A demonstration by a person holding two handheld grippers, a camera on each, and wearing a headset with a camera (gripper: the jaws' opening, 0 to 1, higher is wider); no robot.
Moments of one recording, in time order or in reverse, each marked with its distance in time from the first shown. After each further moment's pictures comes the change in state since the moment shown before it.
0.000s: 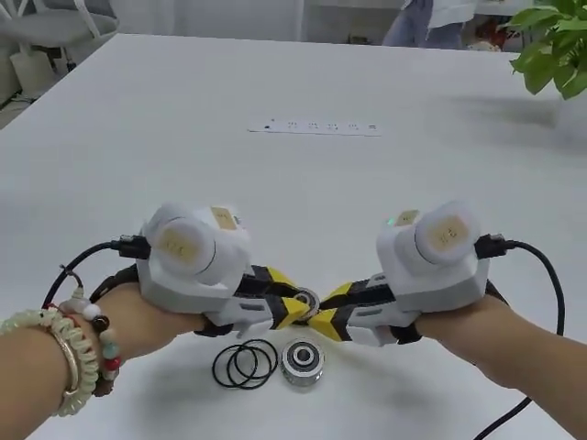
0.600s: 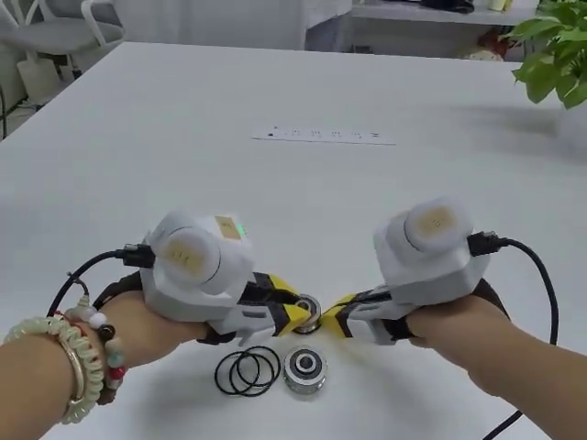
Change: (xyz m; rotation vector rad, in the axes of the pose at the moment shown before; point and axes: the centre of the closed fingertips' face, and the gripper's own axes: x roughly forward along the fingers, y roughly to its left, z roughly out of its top) left arm 0.000 0.001 0.000 0.012 0.003 0.018; right arm 0.001 -0.011 -0.003 0.258 0.039 -0.066
